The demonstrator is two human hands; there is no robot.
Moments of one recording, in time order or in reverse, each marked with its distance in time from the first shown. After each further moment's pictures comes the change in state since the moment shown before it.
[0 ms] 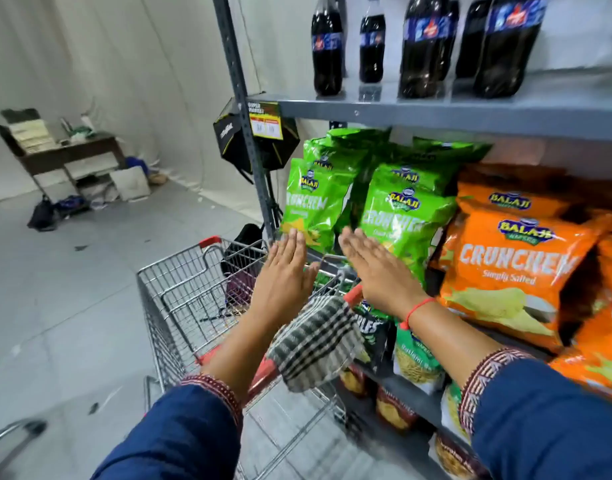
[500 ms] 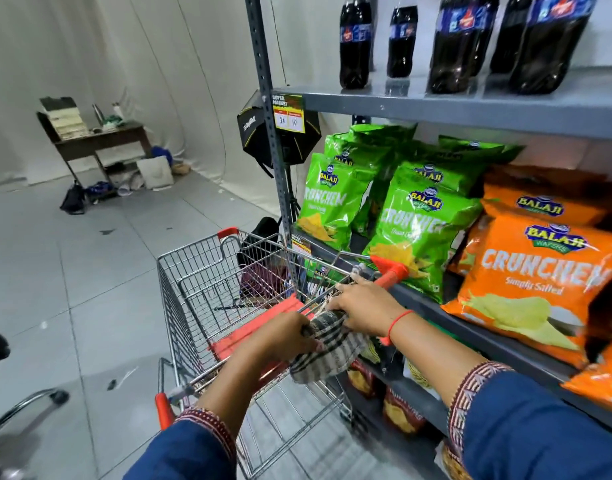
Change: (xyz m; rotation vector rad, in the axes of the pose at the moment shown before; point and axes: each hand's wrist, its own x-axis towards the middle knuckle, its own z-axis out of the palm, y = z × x) left_hand -0.050 -0.006 0.006 -0.227 -0.677 -0.237; right_hand 0.006 -0.042 0.015 -0.036 -0.473 -0.226
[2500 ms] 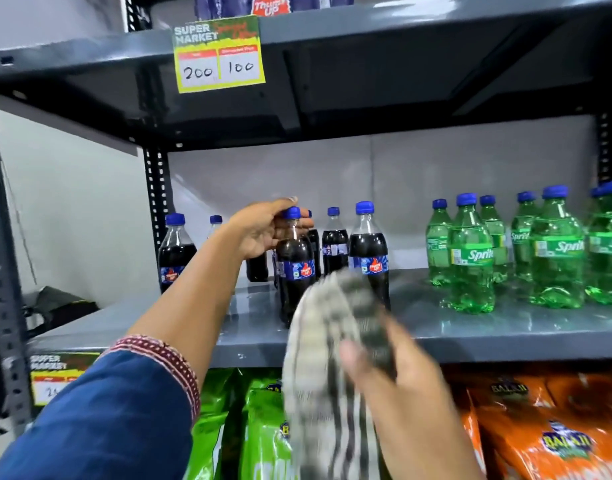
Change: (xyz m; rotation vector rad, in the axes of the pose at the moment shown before) left_hand 0.178 0.289 -0.353 -0.879 -0.134 0.944; right_hand -0.050 0.042 -0.201 0.934 1.481 0.700
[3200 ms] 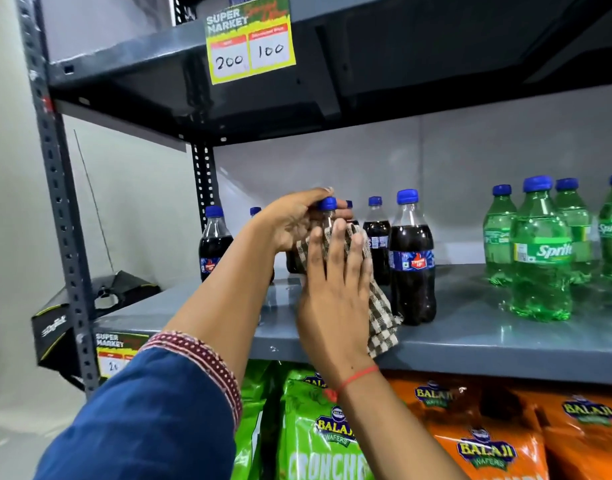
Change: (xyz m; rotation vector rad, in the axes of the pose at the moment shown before) left_hand -0.008 0.003 0.004 0.059 0.056 -0.041; right_hand 0.112 0.064 0.108 -1.066 0.346 -0.536
